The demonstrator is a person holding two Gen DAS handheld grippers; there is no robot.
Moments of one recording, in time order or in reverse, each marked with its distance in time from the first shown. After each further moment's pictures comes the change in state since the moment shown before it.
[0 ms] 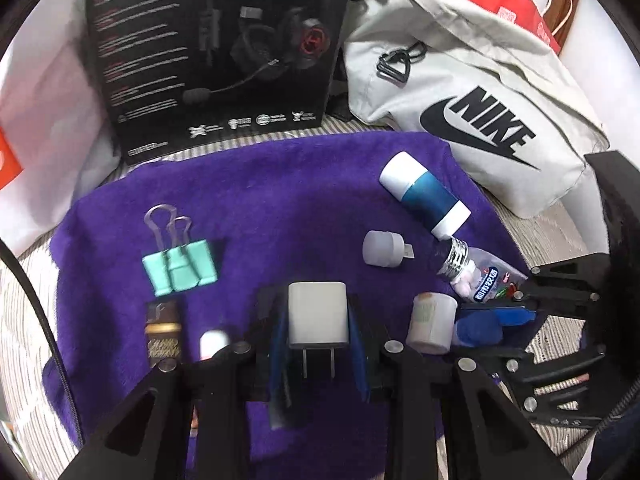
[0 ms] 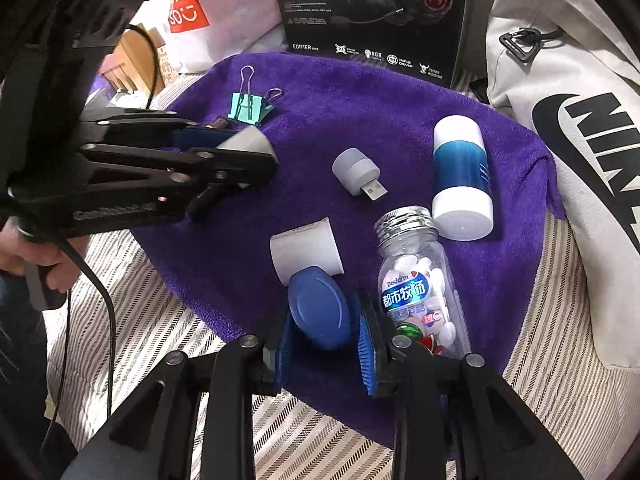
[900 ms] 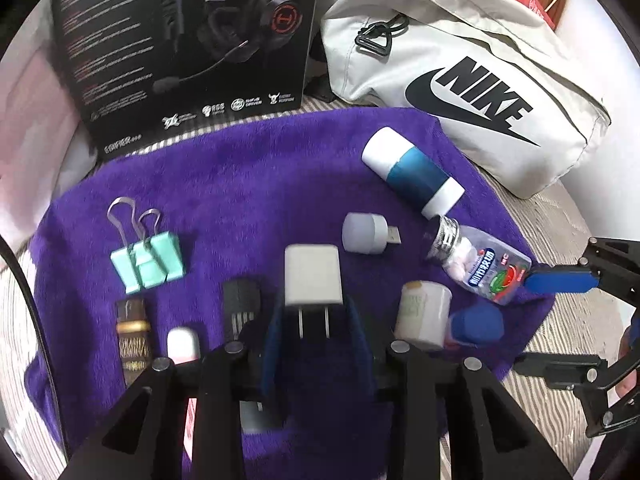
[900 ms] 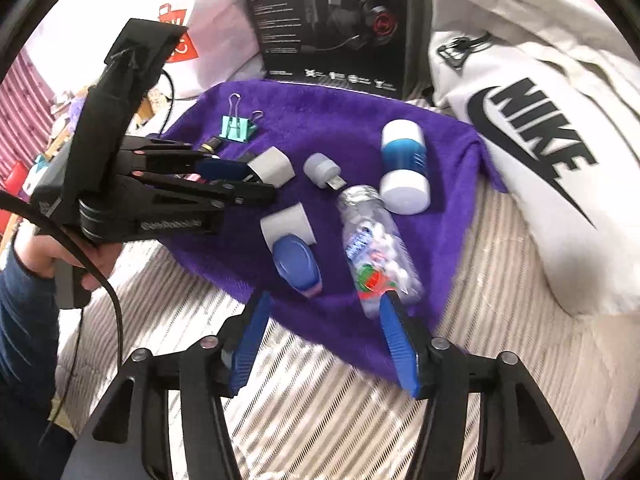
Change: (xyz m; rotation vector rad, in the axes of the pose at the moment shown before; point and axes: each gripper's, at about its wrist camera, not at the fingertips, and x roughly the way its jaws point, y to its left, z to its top) left arm 0.007 -0.004 0.000 0.019 0.048 0.000; right arm -0.047 -0.004 -0.030 0.068 -0.065 -0.072
